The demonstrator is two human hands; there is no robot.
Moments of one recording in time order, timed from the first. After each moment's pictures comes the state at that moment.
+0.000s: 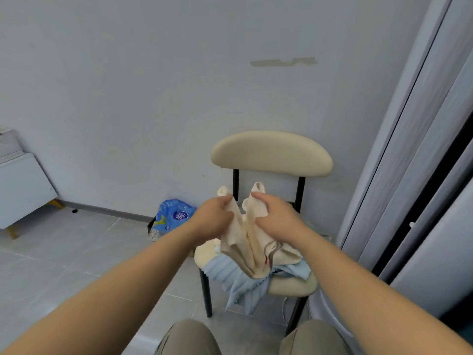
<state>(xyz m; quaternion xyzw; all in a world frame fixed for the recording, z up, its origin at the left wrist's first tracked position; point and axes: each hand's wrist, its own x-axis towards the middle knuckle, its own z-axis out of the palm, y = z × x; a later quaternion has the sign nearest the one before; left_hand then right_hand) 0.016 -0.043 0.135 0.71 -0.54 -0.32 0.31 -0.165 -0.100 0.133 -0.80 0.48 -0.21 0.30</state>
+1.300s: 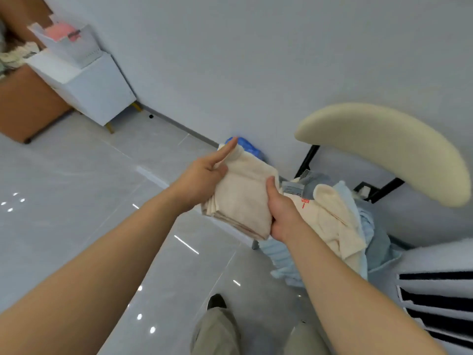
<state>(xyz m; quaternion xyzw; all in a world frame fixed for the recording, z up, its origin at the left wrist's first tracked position) 0.218 -0.071 0.268 0.75 -0.37 -0.38 0.40 0.061 -0.165 0.179 -0.30 0.54 -0.11 0.78</state>
